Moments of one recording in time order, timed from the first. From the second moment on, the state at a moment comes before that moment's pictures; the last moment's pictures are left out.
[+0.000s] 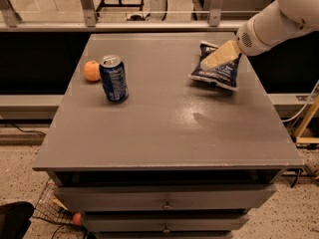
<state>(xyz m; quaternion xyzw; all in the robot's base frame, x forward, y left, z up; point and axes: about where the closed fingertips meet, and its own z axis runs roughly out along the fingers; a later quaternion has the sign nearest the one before) 0.674 -0.225 0.903 -0.25 0.90 0.05 0.34</state>
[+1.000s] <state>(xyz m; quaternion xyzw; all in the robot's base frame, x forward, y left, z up) 0.720 -0.218 0.830 -0.23 0.92 0.03 0.32</state>
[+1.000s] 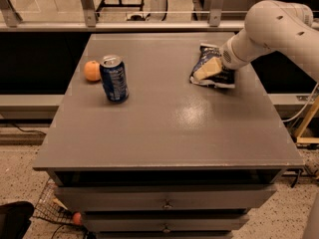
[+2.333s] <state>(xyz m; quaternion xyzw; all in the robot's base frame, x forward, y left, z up) 0.720 -0.217 0.838 -0.24 0.92 0.03 0.32</state>
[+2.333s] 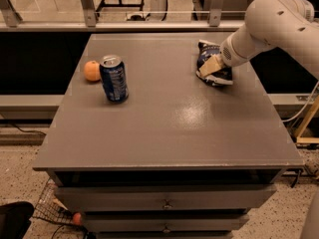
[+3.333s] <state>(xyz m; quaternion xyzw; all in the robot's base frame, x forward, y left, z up) 0.709 -0.228 0.888 -0.28 0.89 0.08 0.34</state>
